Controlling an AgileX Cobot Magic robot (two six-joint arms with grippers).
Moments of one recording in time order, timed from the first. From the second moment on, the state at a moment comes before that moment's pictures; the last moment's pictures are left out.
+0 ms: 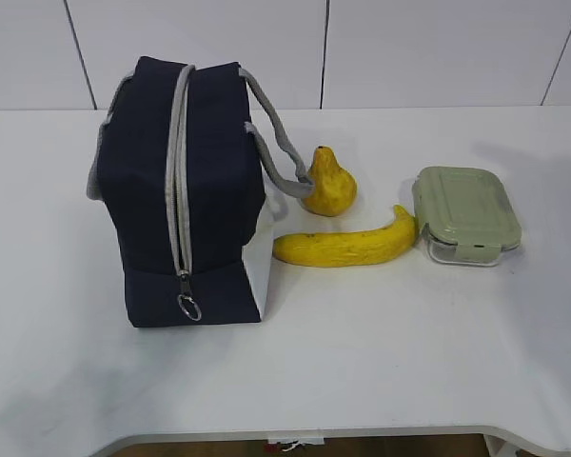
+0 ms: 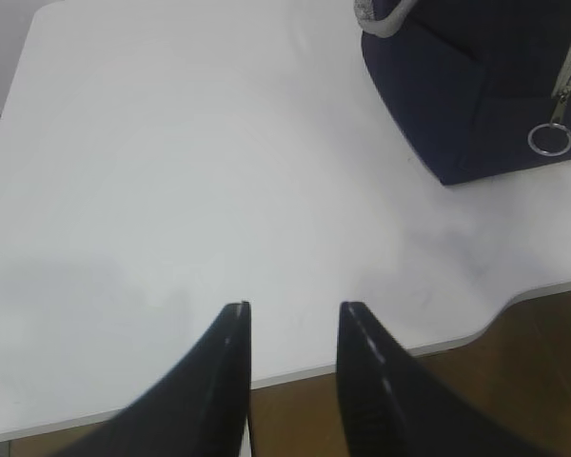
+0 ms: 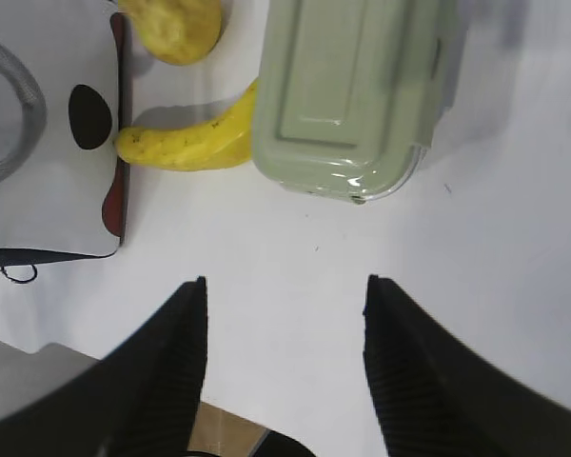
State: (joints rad) left arm -0.05 0.01 -0.53 -0.08 1.11 0.12; right arm -0.46 1.59 -1.19 0.80 1.22 -0.67
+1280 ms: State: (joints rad) left arm -0.05 0.01 -0.53 -0.08 1.11 0.12; right arm -0.48 1.91 -1.20 1.06 1.19 -0.84
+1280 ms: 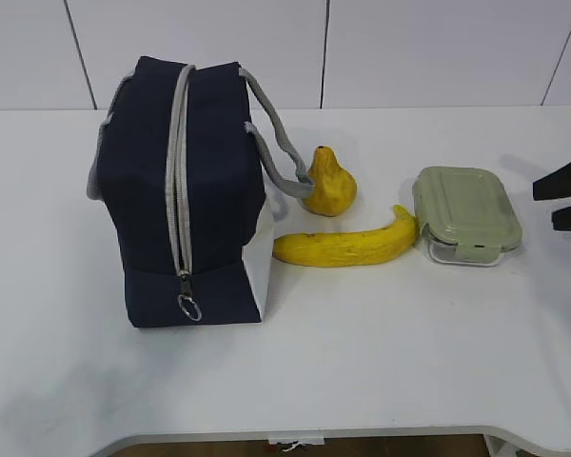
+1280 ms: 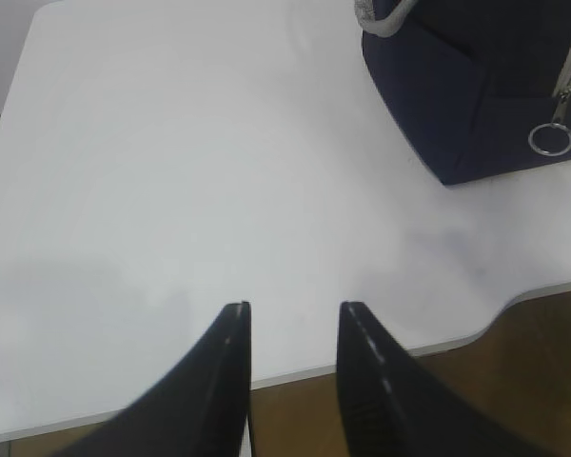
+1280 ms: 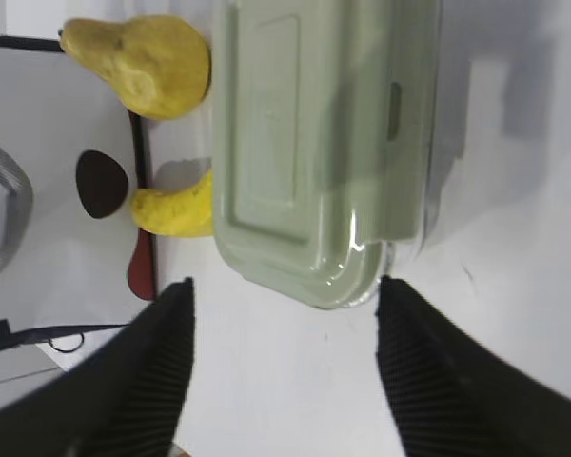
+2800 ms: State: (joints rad) left arm -0.05 0.01 -0.53 -0.08 1.11 0.12; right arm -0.42 2.17 -1.42 1.07 1.19 -0.88
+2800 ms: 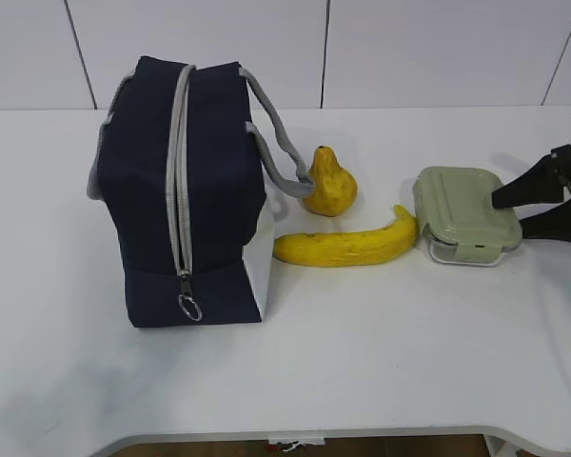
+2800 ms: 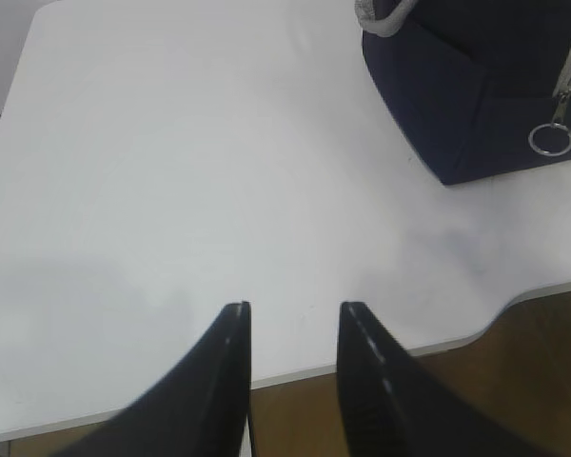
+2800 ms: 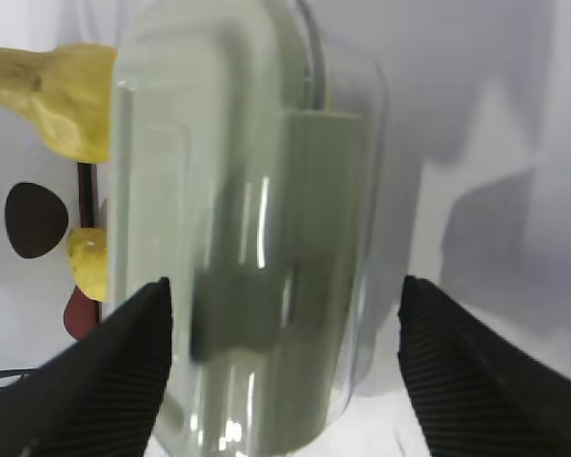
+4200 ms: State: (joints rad) left arm -0.05 0.01 -0.53 -0.08 1.11 0.12; right arm -0.42 2.24 -1.43 1.24 1.18 -0.96
